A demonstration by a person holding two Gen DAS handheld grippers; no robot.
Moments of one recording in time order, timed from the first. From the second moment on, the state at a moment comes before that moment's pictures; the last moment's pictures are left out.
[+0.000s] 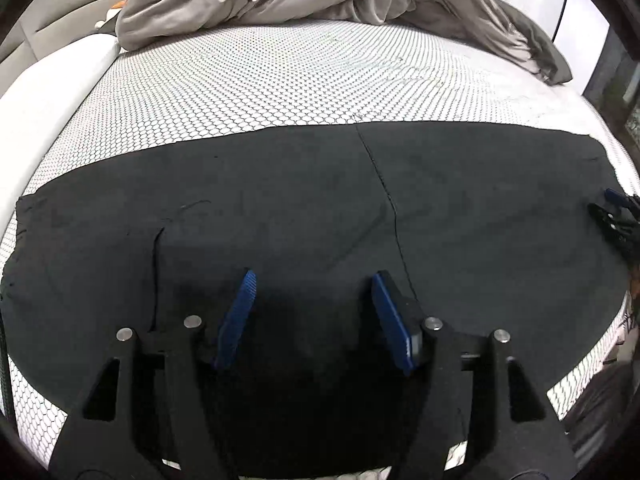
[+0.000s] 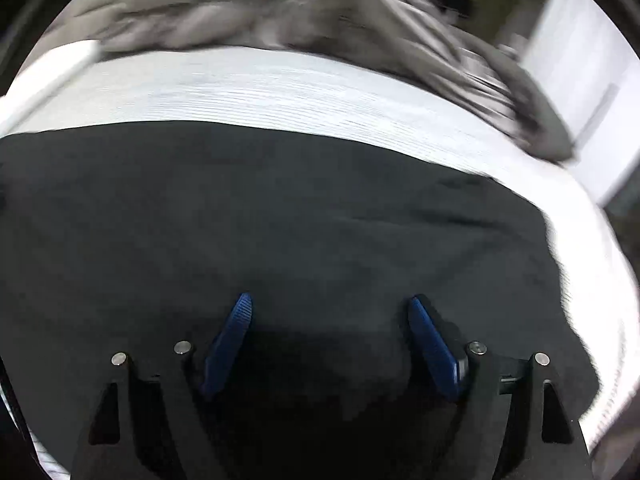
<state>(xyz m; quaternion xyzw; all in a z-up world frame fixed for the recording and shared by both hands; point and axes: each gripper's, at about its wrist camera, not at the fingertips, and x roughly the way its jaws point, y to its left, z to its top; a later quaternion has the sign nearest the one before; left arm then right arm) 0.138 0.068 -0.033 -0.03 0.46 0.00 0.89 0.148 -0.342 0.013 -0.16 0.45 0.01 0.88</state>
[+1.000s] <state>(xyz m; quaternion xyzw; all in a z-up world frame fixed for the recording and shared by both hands) 0.198 0.082 -0.026 -0.05 0.45 0.07 0.89 0.162 -0.290 0.016 -0.15 0.46 0.10 0.87</state>
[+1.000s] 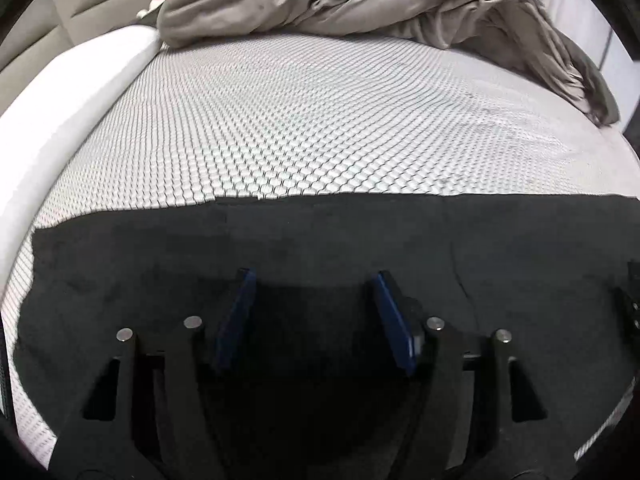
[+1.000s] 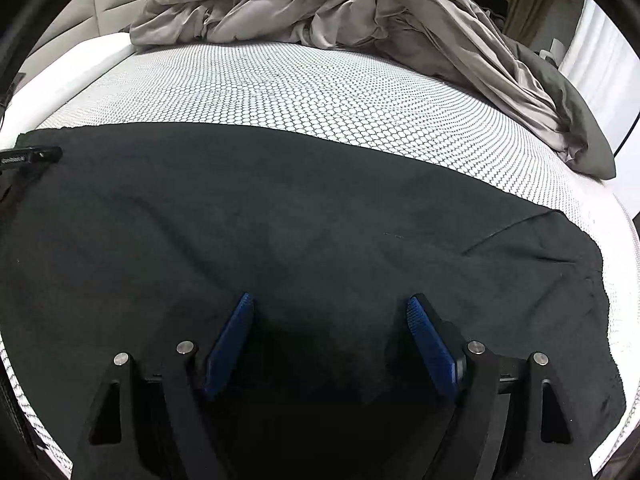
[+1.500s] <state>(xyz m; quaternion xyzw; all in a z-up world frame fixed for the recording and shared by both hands) 0.132 0.226 -0.028 -0.12 0.42 0.26 0.86 0.165 -0.285 0.016 -0.16 0.47 0.11 0.86</state>
